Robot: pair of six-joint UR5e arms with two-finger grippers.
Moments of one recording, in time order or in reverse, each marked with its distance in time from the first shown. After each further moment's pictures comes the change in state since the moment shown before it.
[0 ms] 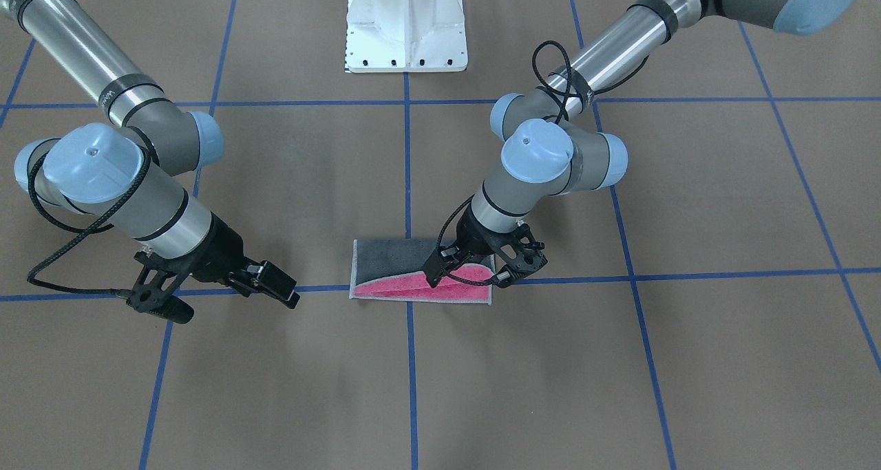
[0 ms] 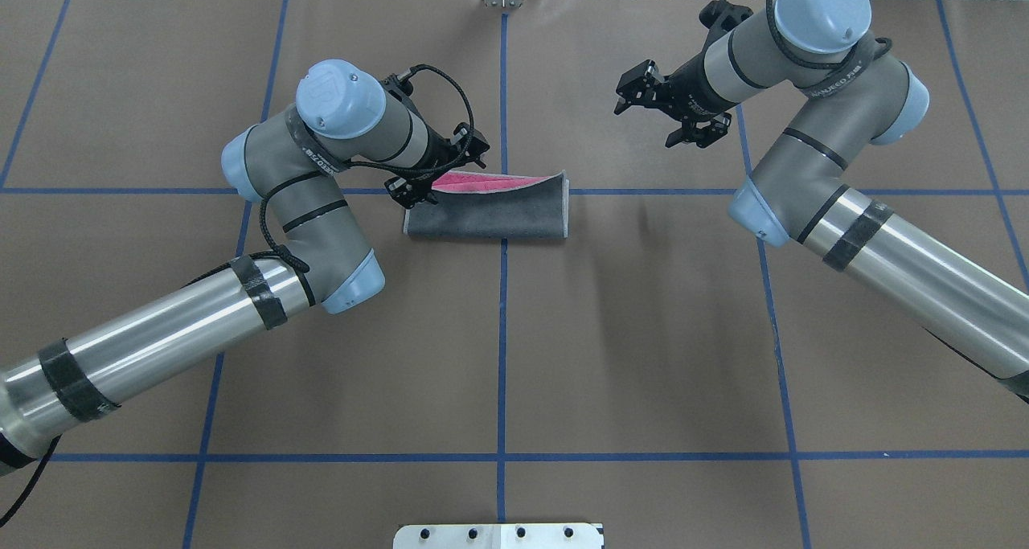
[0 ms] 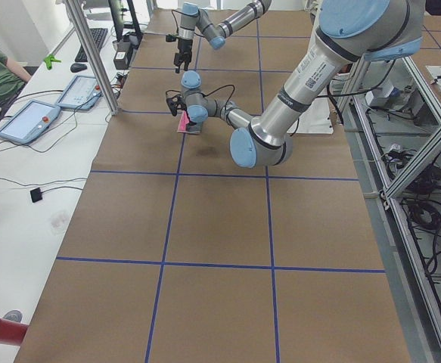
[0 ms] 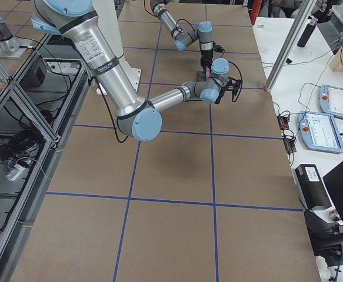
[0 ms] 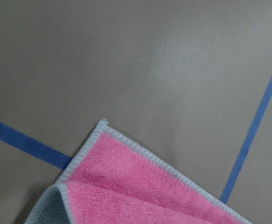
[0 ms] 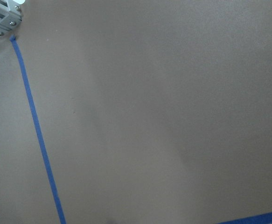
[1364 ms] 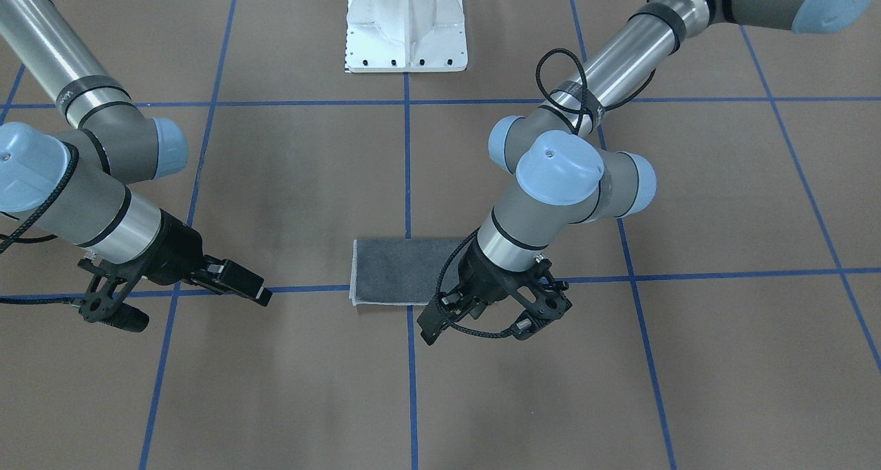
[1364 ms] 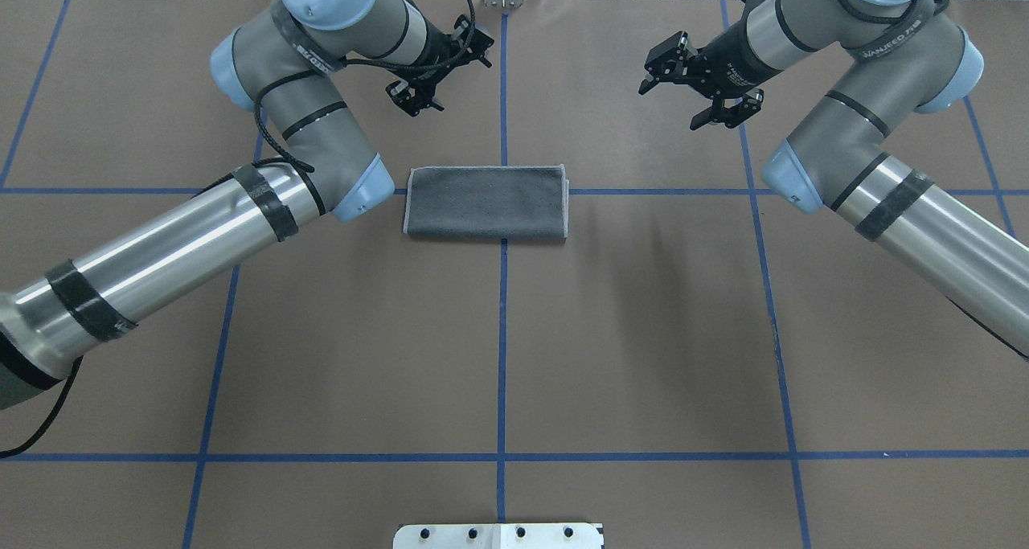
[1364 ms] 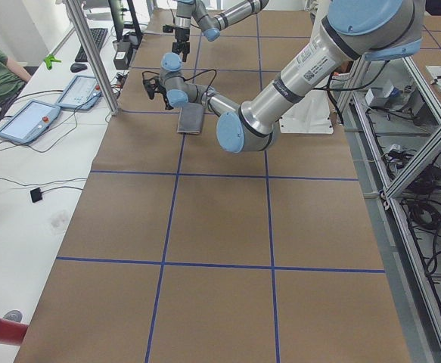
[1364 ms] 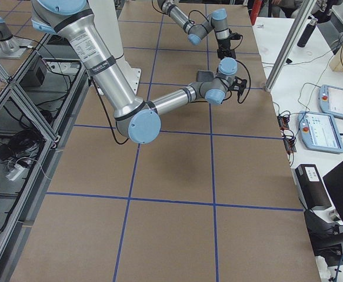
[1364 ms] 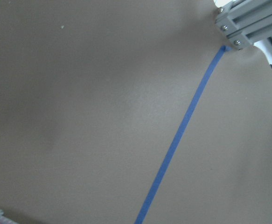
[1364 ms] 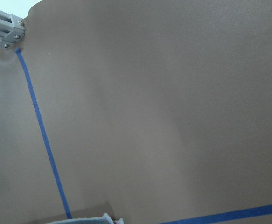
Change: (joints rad) left arm -0.139 -0.132 0.090 -0.030 -0.026 0.001; right arm 0.070 -0.007 0.016 -0.003 0.150 -0.030
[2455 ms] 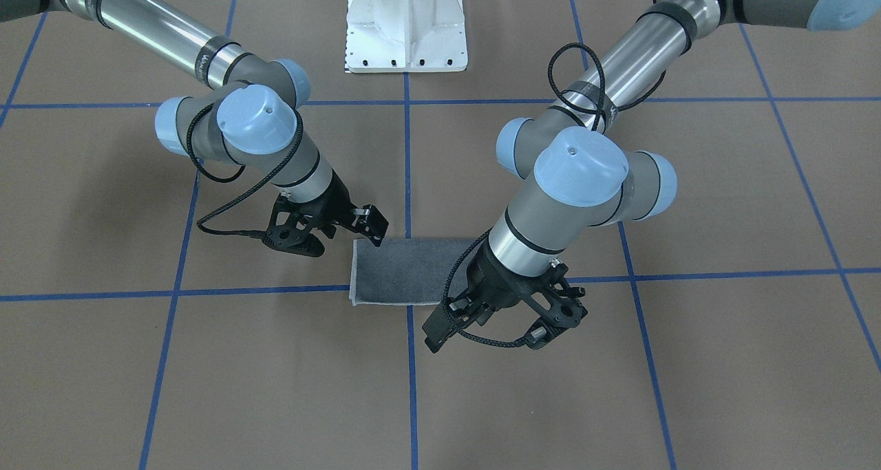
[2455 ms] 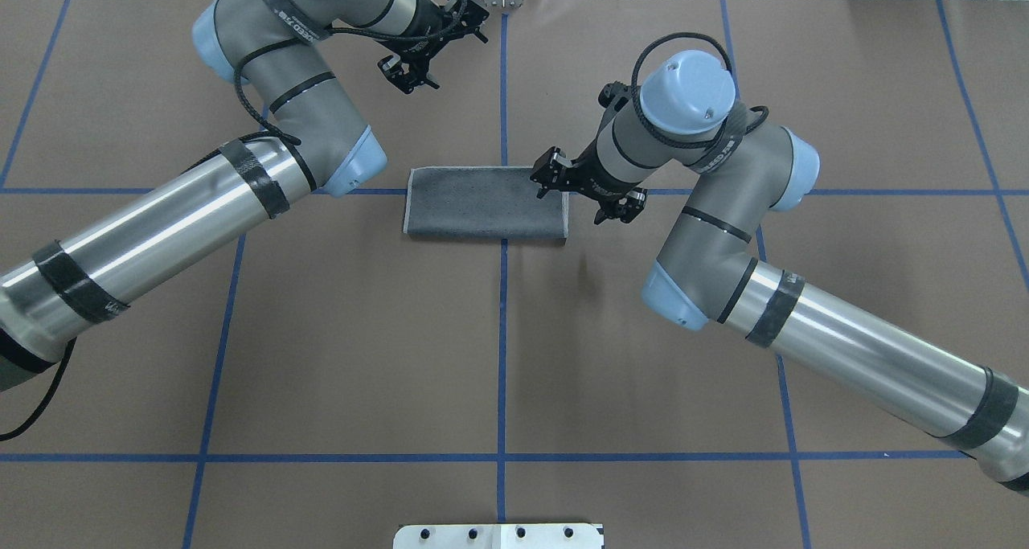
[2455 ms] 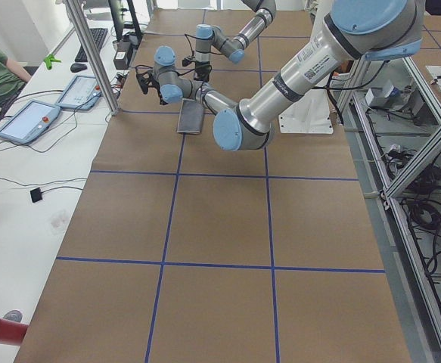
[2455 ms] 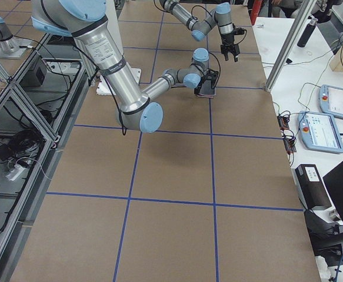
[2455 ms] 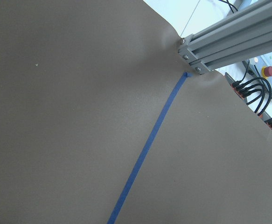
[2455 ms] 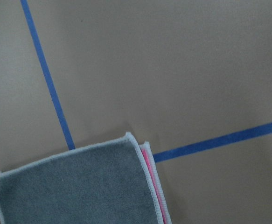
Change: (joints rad) left arm -0.026 -0.004 -0.007 0.004 -0.026 0.006; right arm -0.322 0.074 0.063 -0.229 -0.304 0.051
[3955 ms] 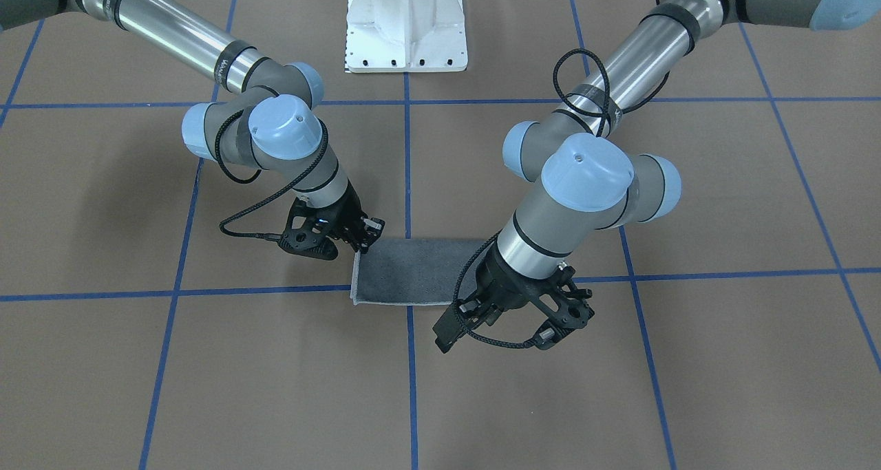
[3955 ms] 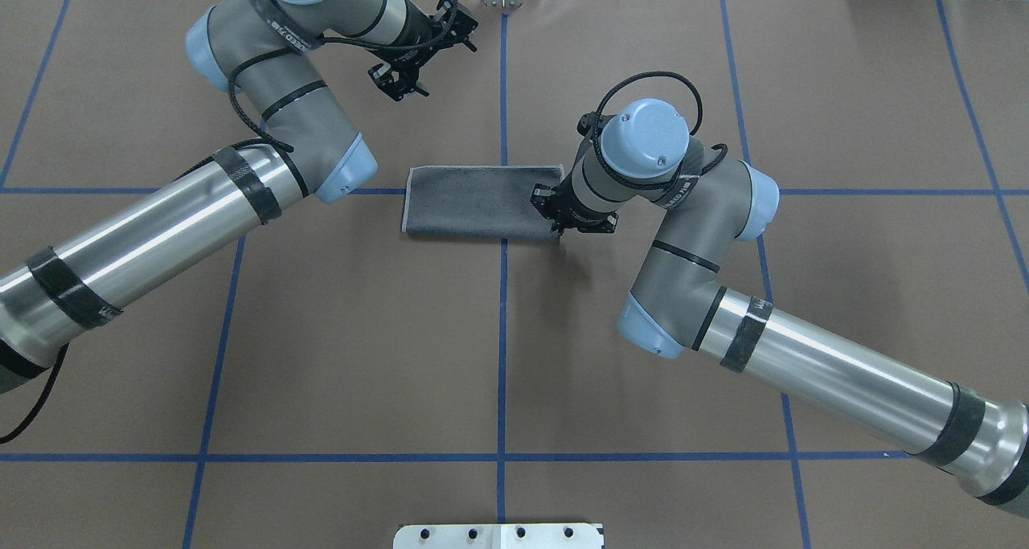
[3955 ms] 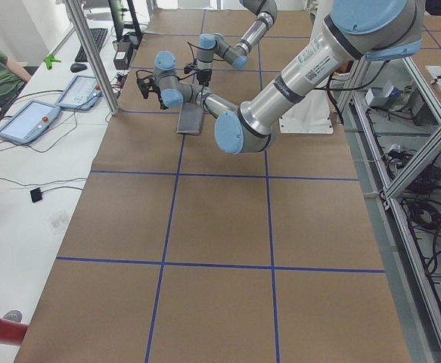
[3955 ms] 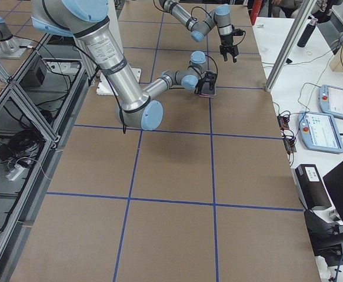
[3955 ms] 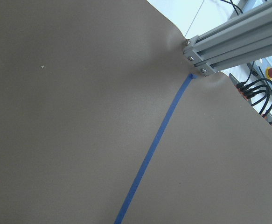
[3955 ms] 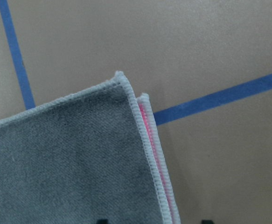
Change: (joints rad) left arm 0.002 0.023 0.004 -0.006 0.002 0.011; right arm -0.015 0.025 -0.056 0.003 -0.060 -0.030
